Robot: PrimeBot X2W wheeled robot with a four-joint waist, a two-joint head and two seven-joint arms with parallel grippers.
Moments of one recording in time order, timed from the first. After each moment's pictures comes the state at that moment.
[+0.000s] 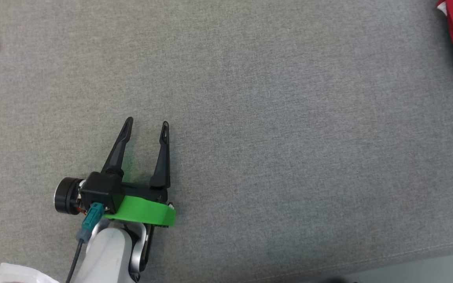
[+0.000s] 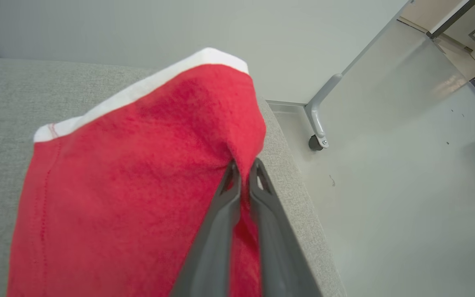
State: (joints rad) left arm -0.25 0.06 -0.25 0.14 -0.19 -0.02 -0.26; right arm -1.08 -0.64 0.12 0.97 0.25 0.13 0.07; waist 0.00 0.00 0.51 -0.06
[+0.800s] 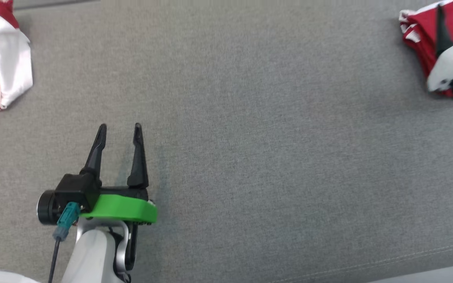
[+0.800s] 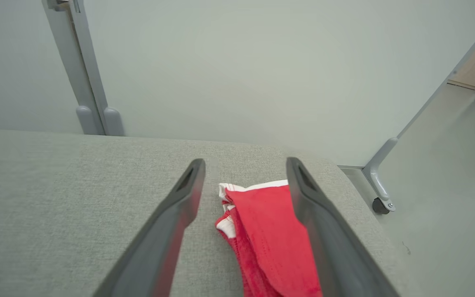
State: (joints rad) left arm -0.25 0.05 -0.17 0.19 -0.25 0.00 -0.26; right arm -1.00 -0.39 0.12 1.01 0.19 0.13 -0.21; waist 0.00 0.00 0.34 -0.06
